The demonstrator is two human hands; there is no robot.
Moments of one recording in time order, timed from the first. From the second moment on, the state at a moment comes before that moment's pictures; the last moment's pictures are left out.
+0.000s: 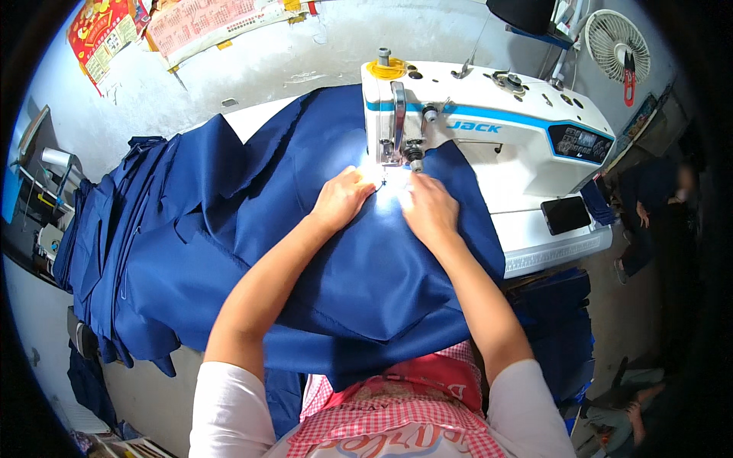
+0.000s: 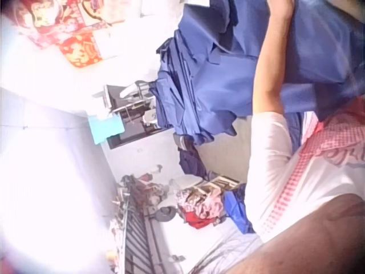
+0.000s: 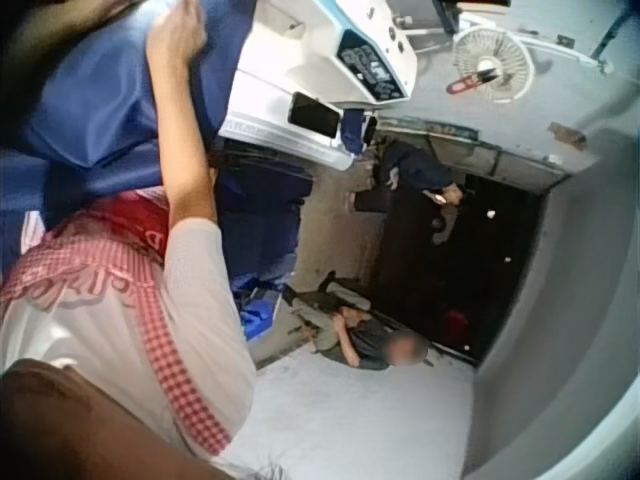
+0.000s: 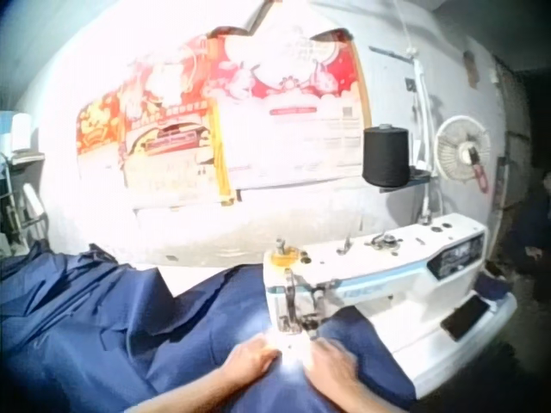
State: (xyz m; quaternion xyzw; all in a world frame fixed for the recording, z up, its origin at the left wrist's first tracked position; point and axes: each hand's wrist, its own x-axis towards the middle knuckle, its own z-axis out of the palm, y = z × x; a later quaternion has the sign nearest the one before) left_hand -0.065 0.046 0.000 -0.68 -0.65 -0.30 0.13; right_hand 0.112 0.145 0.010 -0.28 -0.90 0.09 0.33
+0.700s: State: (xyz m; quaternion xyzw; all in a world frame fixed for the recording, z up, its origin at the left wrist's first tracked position) left_hand 0.003 0.022 0.004 -0.58 -0.76 -0.28 0.08; right_hand 0.147 0.279 0.002 -0.26 -0.91 -0.03 0.31
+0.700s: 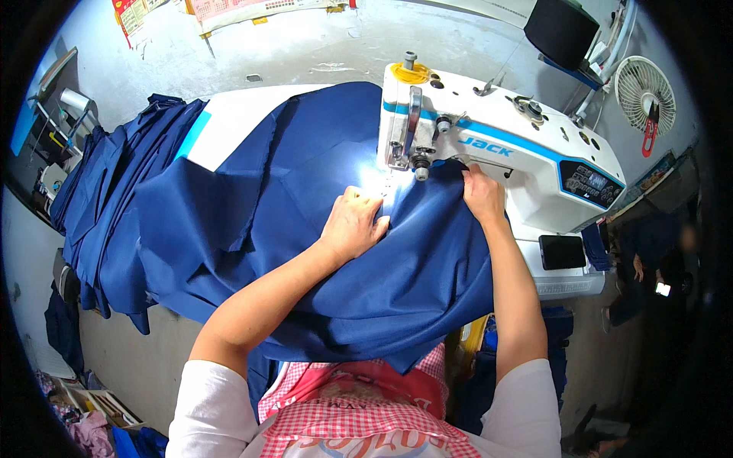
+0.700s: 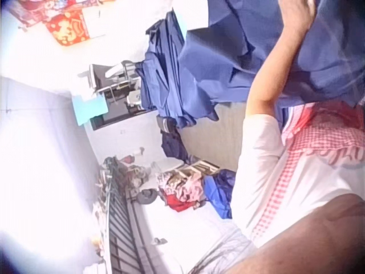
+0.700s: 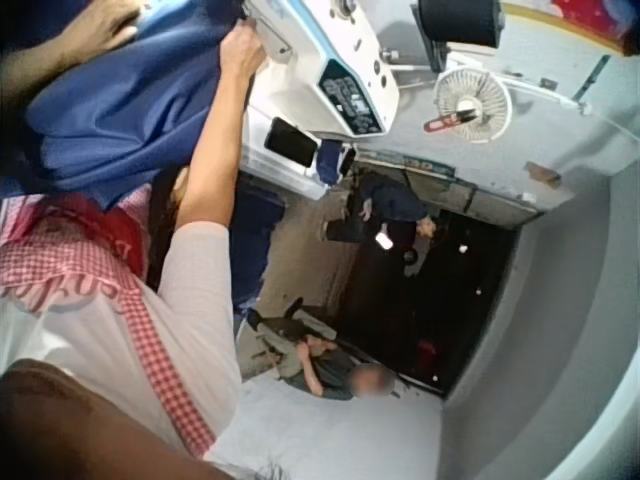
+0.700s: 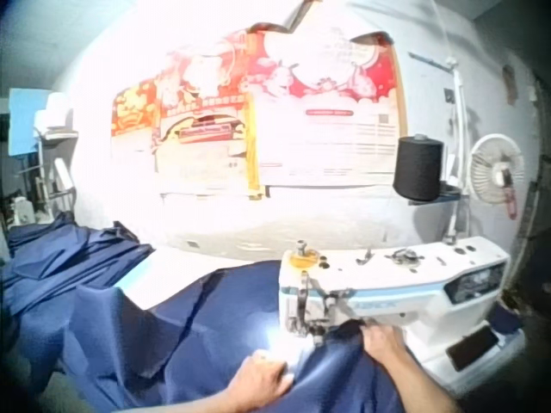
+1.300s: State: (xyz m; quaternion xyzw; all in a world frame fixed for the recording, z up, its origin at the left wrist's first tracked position) left_hand 0.003 0.047 0.004 -0.56 -0.77 -0.28 0.13; right_hand 0.136 0.231 0.030 -0.16 -0.91 0.03 0.37
